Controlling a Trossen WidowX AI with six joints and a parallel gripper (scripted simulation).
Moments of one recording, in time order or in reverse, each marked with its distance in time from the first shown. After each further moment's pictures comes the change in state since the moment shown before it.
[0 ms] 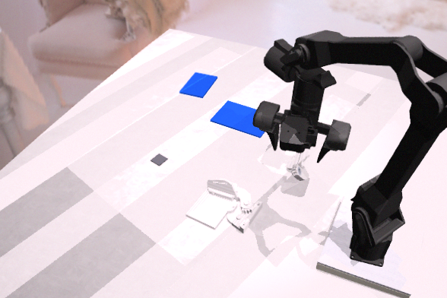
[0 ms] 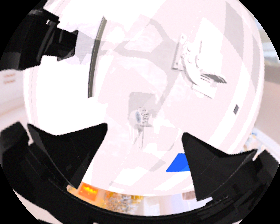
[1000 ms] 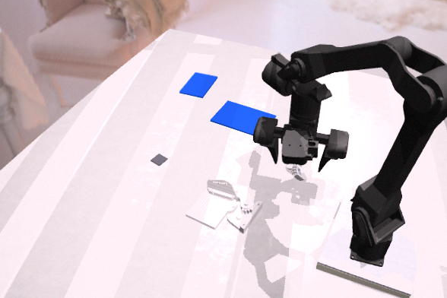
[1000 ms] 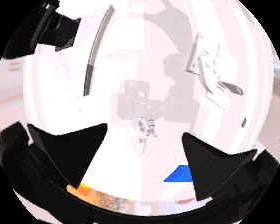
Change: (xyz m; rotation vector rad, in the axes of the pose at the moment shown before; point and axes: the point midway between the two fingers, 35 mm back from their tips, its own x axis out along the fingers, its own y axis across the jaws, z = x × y) arm 0.030 0.005 0.001 -0.086 -0.006 0.044
